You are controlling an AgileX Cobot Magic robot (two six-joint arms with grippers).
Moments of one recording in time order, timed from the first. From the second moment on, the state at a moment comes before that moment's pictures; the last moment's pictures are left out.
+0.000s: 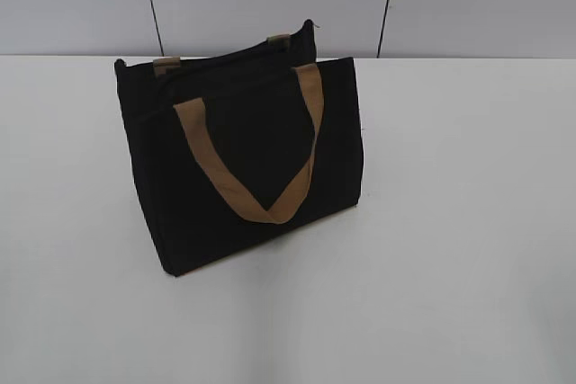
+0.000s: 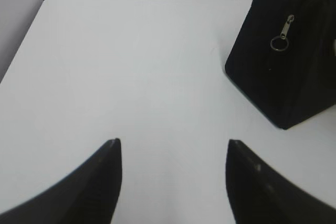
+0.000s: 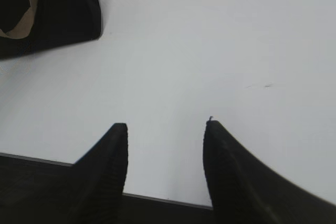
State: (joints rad) left arm 0.00 0.00 -0.54 -0.09 1.07 0.12; right arm 0.01 -0.01 -0.47 0.19 1.09 -0.18
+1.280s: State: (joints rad) left arm 0.00 1.17 -0.59 -1.20 0.54 1.72; right arm 0.01 0.91 -0.97 0.24 0.98 -0.48
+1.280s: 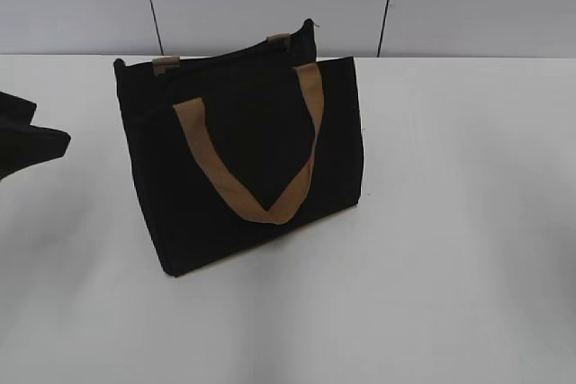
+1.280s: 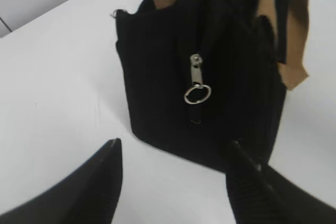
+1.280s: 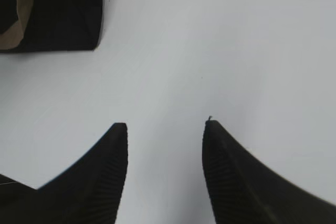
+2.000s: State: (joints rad) left arm 0.00 1.66 -0.59 -1.73 0.65 2.47; right arm 0.01 1.09 -1.06 0.32 0.93 -0.58
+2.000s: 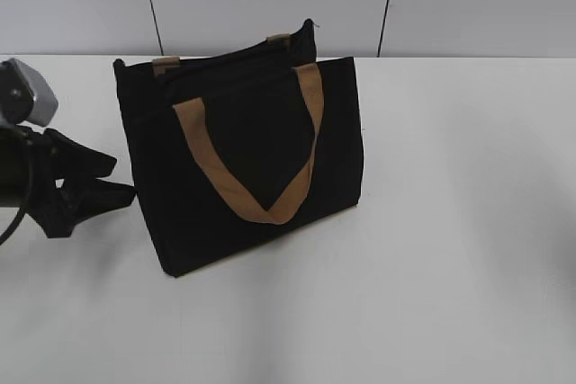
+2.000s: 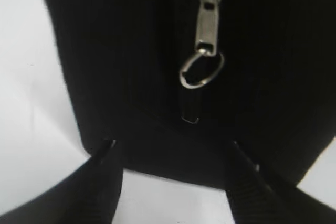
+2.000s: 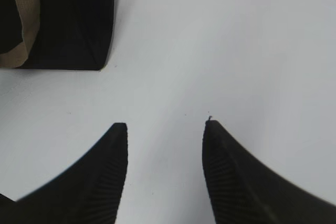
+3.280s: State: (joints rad) left arm -0.01 1.89 -0.71 -1.73 0.85 2.53; right arm 0.01 1.10 -1.06 0.37 0.93 -0.59
